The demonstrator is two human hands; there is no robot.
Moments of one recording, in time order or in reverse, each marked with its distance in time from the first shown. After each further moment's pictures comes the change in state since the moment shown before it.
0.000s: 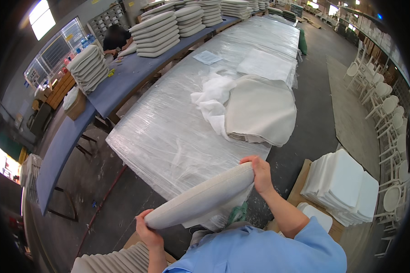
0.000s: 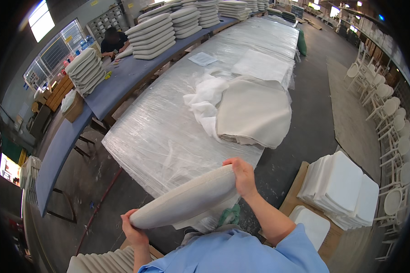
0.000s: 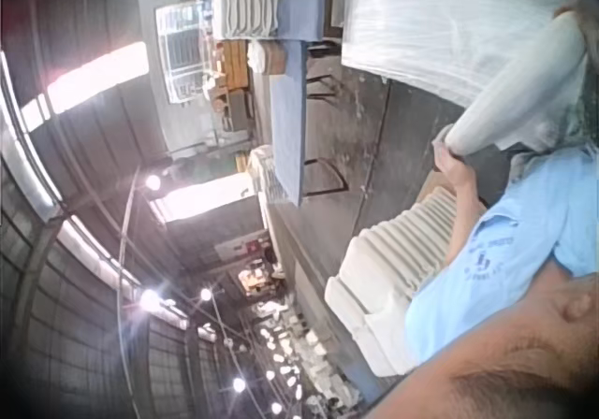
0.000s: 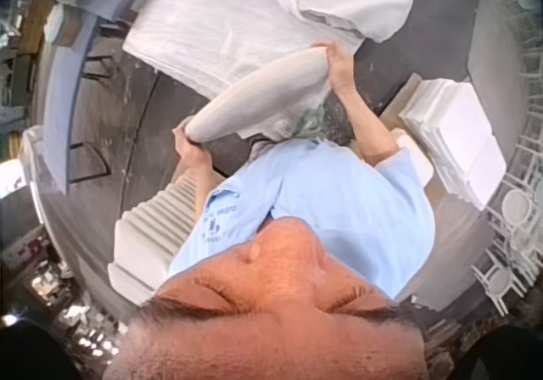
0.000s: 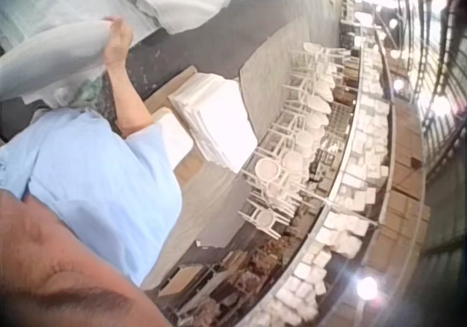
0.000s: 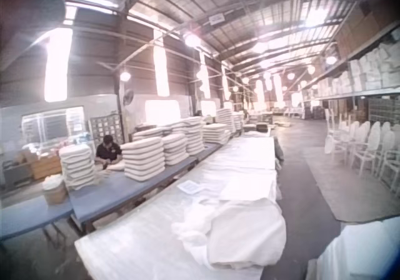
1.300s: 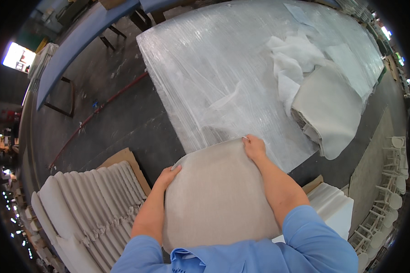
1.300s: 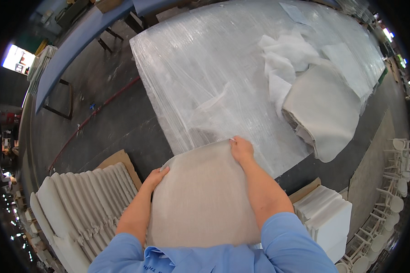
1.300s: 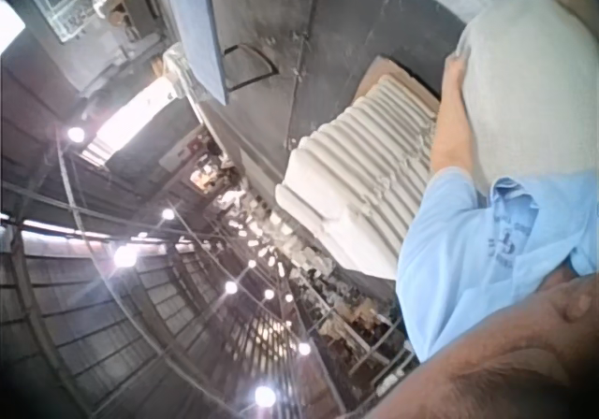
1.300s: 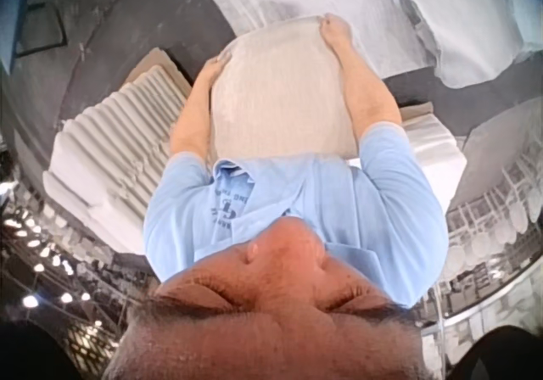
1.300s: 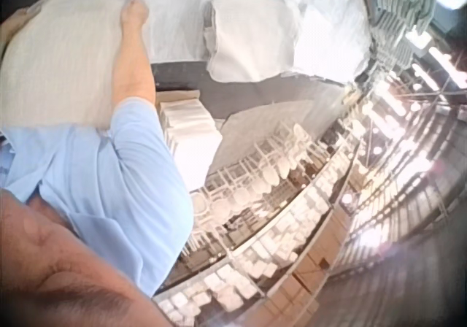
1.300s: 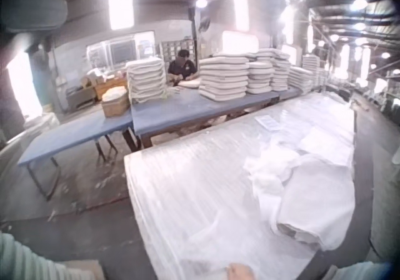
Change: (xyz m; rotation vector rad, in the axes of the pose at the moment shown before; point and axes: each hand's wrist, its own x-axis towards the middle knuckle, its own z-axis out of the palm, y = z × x) left_hand 0.065 -0.234 -0.090 0.755 -0.131 -0.984; right_hand 0.072 0.256 0.096 -1.092 -0.566 0.240
